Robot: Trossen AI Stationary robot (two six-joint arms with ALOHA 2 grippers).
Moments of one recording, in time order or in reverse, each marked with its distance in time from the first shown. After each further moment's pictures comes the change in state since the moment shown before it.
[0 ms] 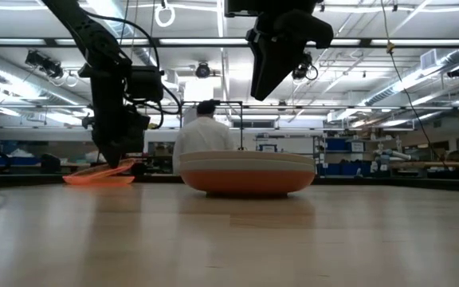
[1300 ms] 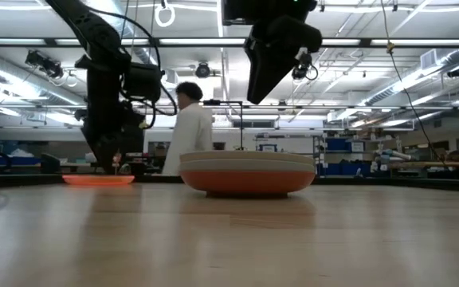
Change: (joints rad) left arm -0.051 -0.015 0.028 -0.165 -0.037 -0.077; right arm -0.048 0.000 0.000 0.022 -0.052 -0.015
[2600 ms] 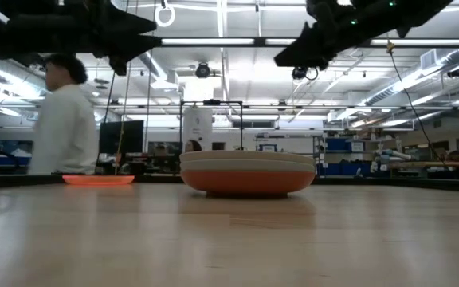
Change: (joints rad) left arm -0.419 -0.666 -0.536 1.425 0.523 0.212; right arm -0.316 -0.752 -0.930 1.140 -0.214 0.016
